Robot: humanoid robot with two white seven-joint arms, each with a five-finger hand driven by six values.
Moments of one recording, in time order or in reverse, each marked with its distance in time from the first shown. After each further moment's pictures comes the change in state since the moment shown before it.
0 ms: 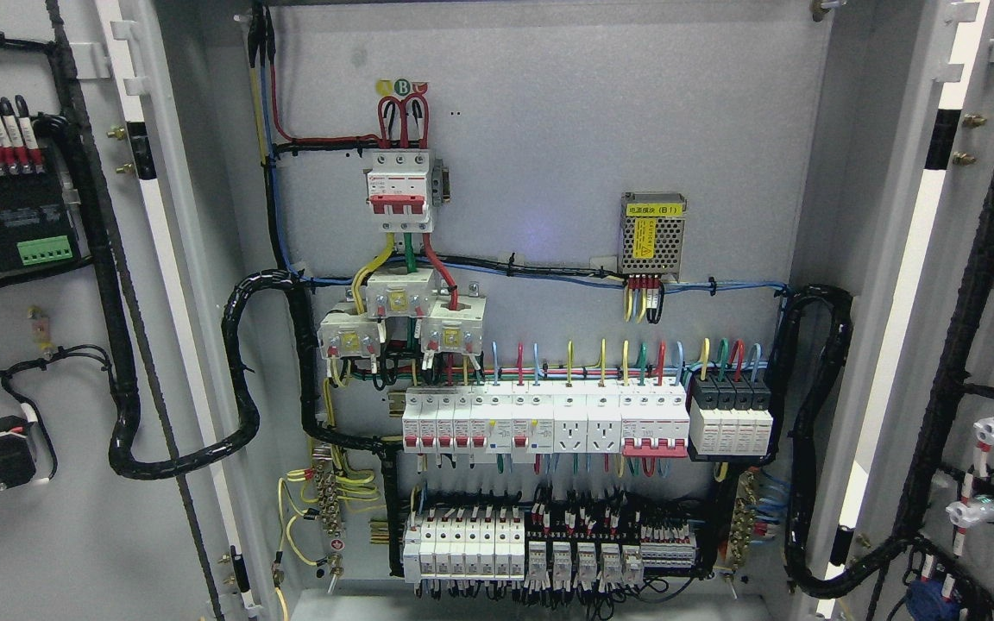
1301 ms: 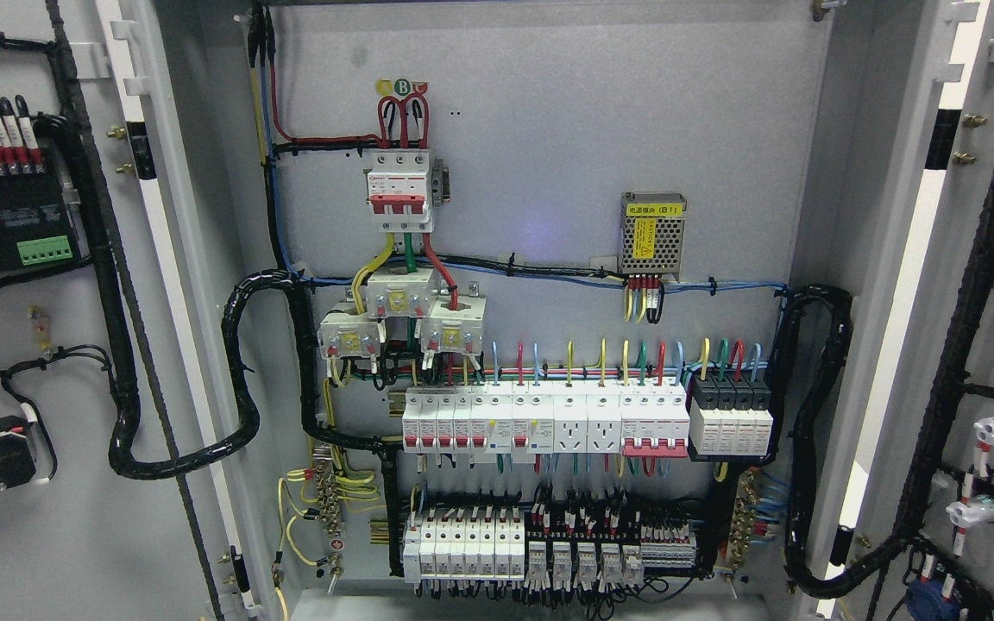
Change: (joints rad) left arm 0.000 -0.002 0.001 0.001 0.000 0.000 -0.001; right arm -0.009 0.000 -0.036 -0.009 0.000 -0.003 0.007
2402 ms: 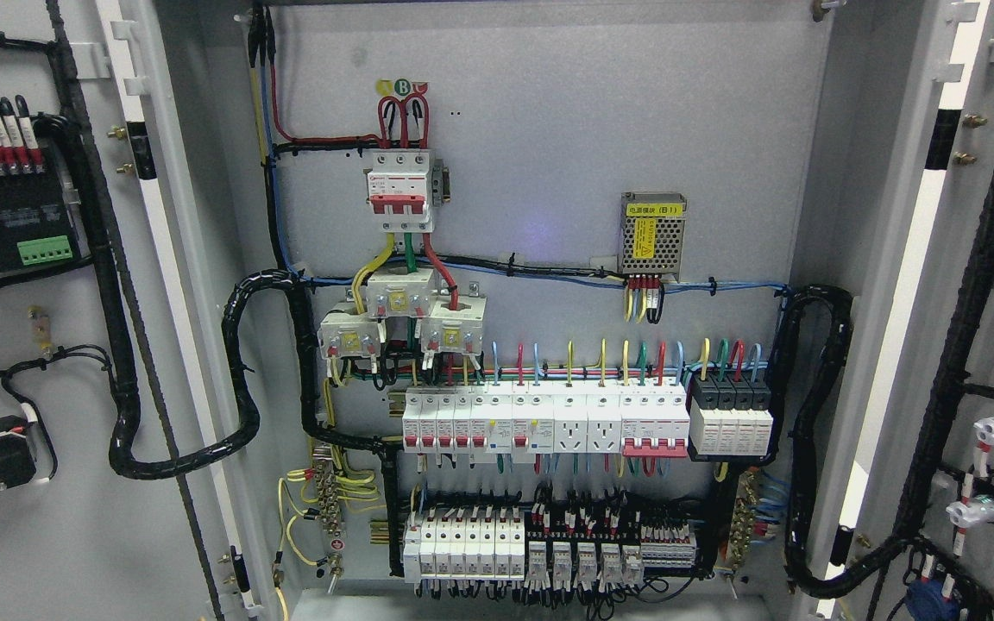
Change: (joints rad) left arm 0.000 0.000 0.000 0.000 0.000 0.000 0.000; right arm 0.006 0.051 -0.004 -0.001 0.000 0.003 -0.001
